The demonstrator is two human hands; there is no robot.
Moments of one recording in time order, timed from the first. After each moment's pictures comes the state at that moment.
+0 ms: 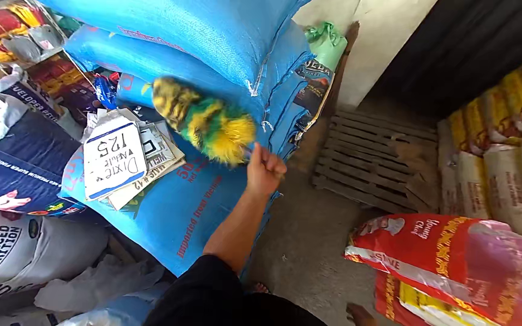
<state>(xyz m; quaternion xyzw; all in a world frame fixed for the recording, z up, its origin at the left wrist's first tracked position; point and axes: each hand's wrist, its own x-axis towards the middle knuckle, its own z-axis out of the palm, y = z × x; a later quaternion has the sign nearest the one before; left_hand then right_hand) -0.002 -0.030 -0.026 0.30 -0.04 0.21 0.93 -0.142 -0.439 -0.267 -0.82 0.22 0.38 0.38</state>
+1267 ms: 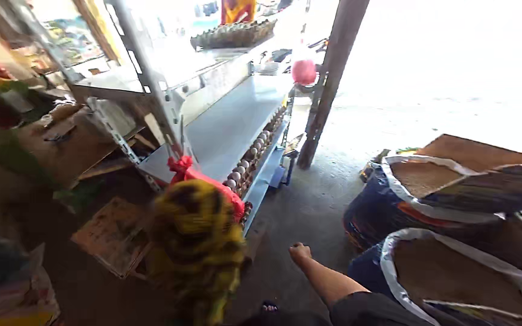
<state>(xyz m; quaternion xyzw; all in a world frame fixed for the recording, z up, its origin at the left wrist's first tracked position) -0.535 -0.408 -0.169 0.46 -0.82 -0.34 0.10 -0.881 -0.232 -0.271 0.07 0.88 -0.27 0.39</state>
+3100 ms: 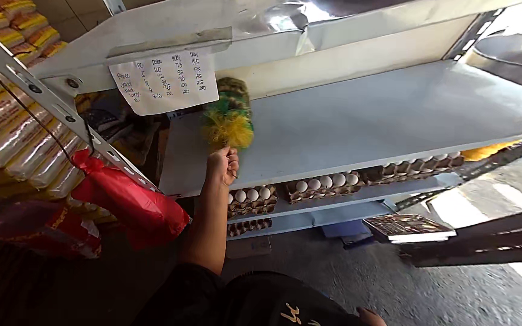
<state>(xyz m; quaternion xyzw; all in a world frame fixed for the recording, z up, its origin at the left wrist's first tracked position) -1.078 -0.539 0.007 0.41 -0.23 -0.69 0.55 -1.383 -0.157 -0.364 -0.07 0.87 -0.21 0.45</state>
